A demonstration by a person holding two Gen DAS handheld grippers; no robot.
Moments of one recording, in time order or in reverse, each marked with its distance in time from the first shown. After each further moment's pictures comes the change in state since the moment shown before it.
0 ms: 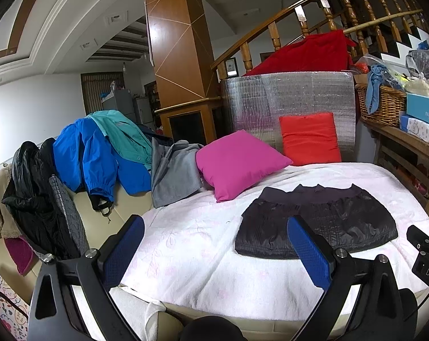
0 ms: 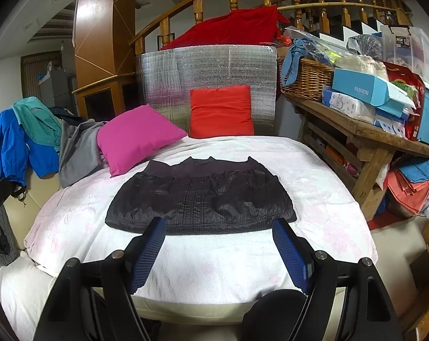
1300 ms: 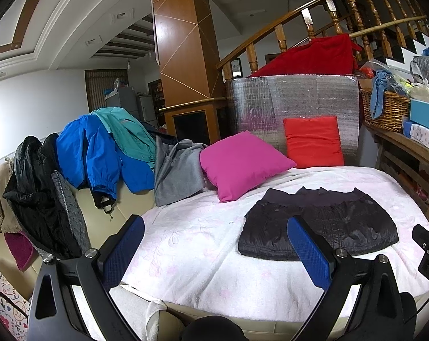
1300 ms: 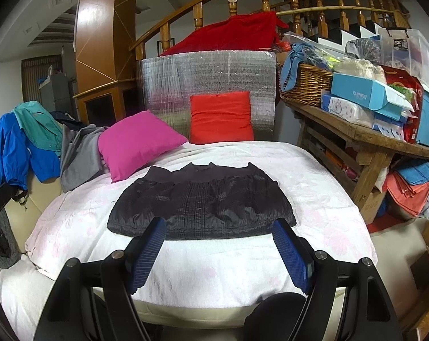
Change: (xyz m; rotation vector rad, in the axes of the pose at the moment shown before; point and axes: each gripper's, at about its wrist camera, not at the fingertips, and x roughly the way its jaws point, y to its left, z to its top) left arm -0.005 0.012 0.000 -0.030 -0.001 0.007; right arm -0.009 0.005 0.003 -0.004 -0.028 -0.010
